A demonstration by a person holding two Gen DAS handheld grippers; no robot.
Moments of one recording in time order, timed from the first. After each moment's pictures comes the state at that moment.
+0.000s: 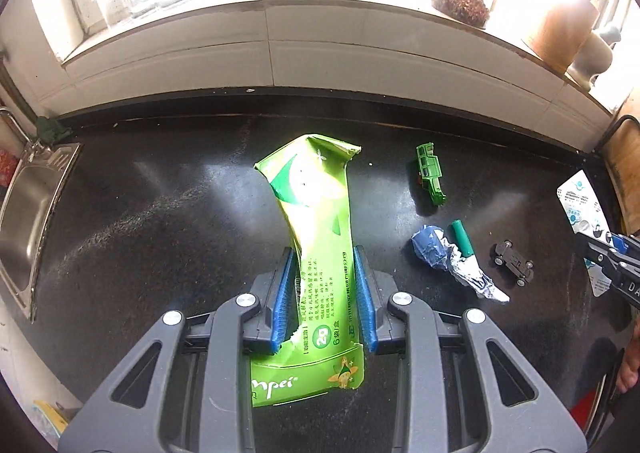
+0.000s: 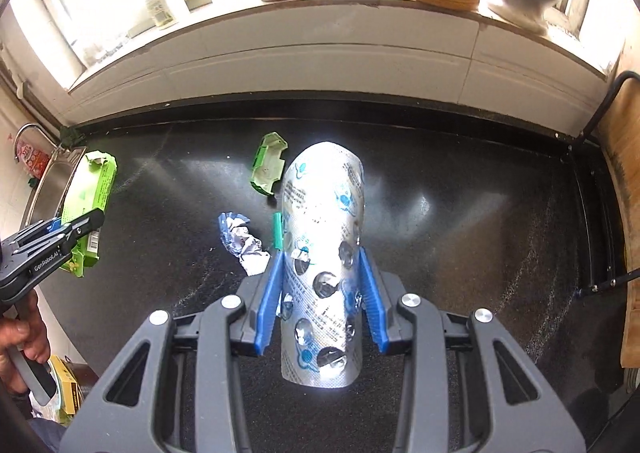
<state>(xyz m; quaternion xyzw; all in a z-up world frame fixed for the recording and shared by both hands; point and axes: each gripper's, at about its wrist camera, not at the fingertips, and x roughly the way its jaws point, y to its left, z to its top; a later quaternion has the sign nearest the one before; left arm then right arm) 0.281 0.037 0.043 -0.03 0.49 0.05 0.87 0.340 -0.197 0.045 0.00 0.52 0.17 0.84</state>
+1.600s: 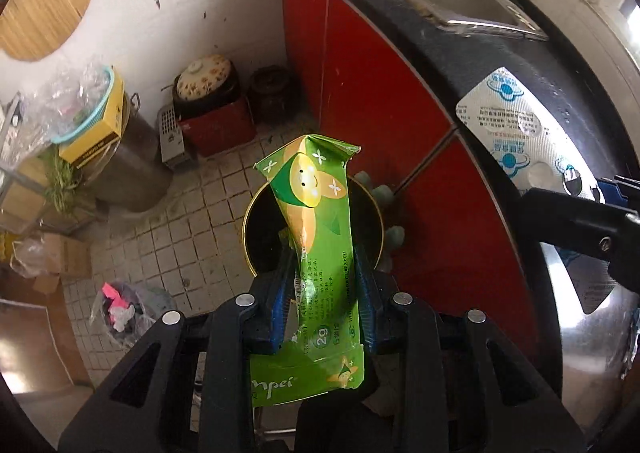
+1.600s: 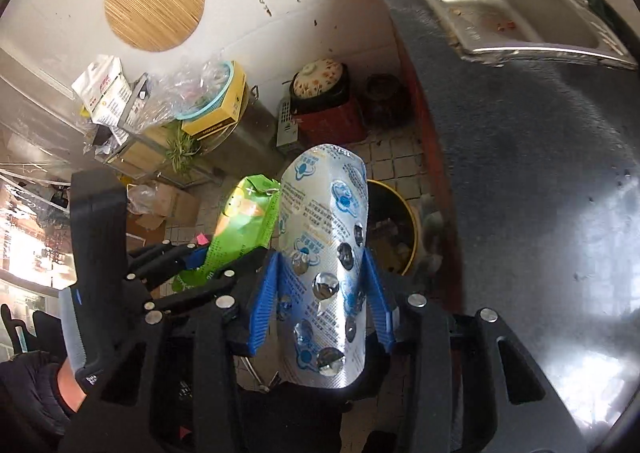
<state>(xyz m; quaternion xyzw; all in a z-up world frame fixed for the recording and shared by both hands) -0.163 0.363 -0.084 -0.36 0.46 0.45 0.68 -0.040 0.366 0.011 -0.29 0.49 0.68 0.46</state>
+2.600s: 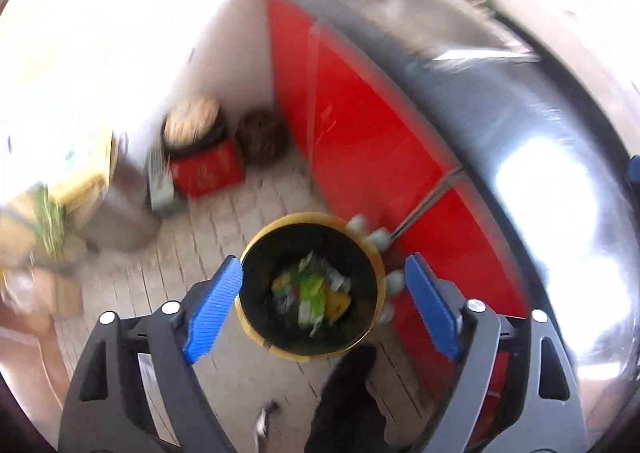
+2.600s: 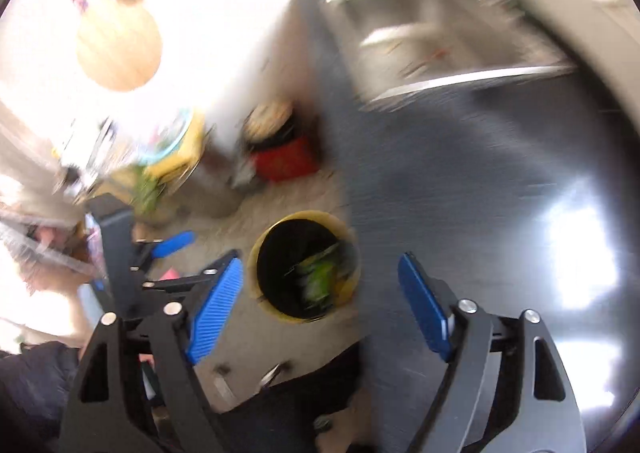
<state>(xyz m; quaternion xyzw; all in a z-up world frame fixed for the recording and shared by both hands) -0.123 0.372 -0.070 -0.28 0.41 0.46 0.74 0.052 0.321 0.079 -0.25 0.44 0.63 0.59</state>
